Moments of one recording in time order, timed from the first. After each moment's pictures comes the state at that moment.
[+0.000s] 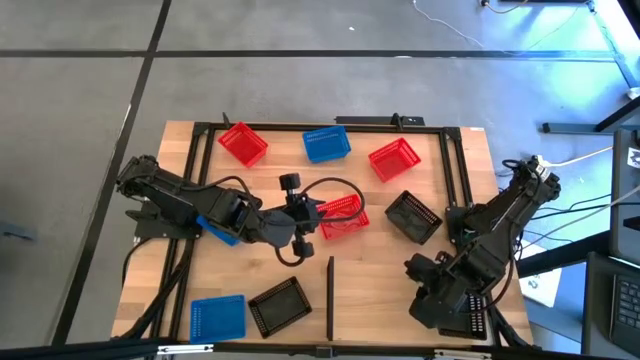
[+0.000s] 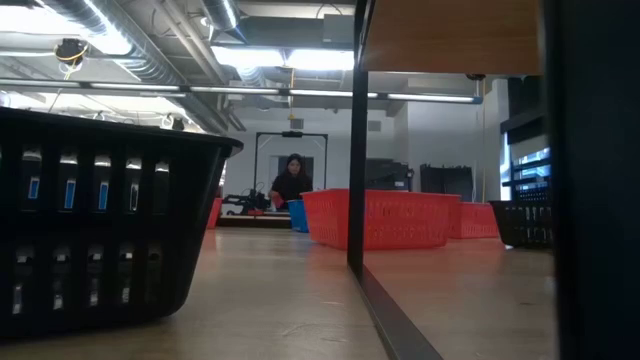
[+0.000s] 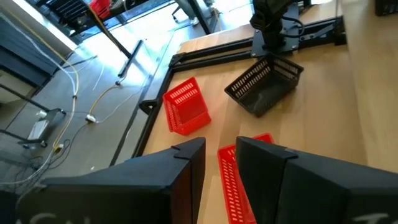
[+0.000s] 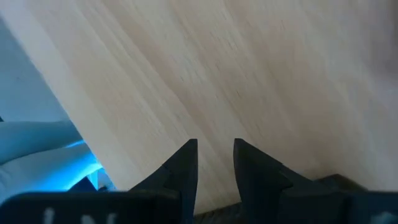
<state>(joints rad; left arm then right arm) -0.37 1.59 1.63 -0.58 -0.81 0.05 0.84 1.49 1.39 -1.15 0.06 1.45</state>
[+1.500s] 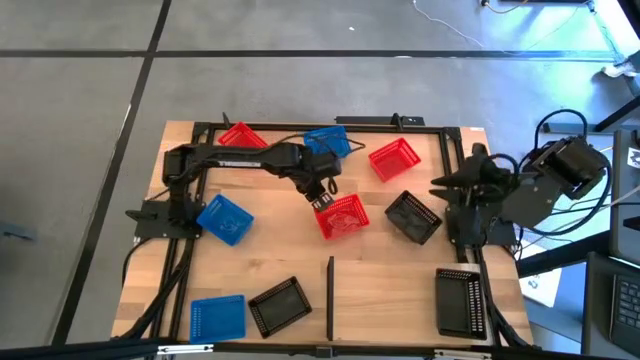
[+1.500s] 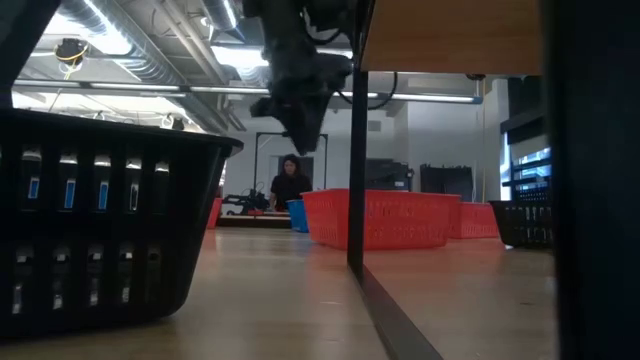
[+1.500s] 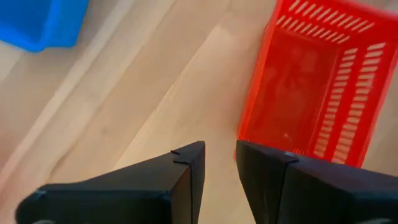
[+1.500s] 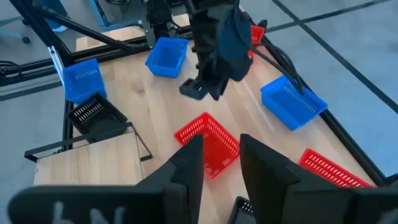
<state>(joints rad) 0.15 1.90 1.63 -0.90 -0.08 -0.51 0.70 1.25 1.94 -1.57 0.74 0.77</state>
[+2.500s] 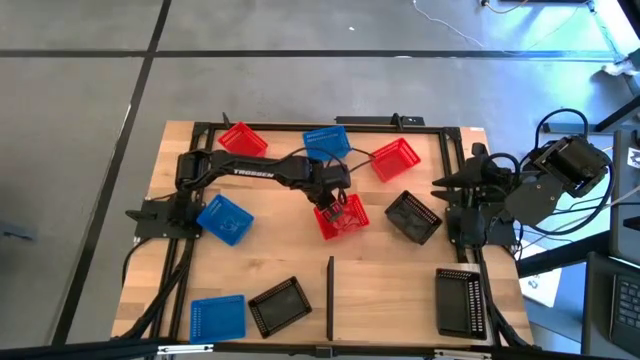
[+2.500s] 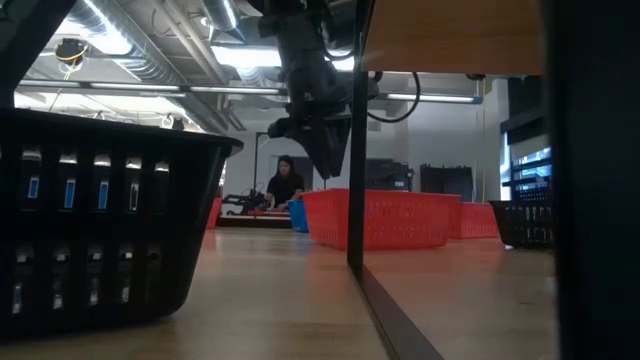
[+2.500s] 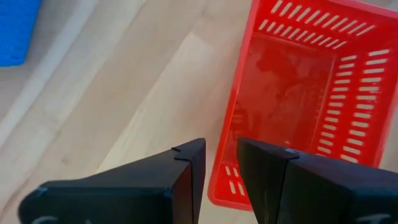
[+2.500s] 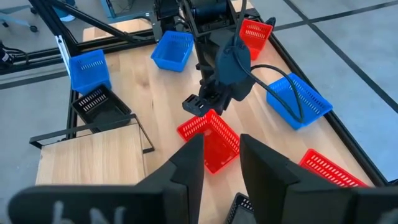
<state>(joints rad) 0.11 1.99 1.63 -0.78 -0.11 -0.51 0.70 1.24 1.94 -1.57 0.71 0.73</state>
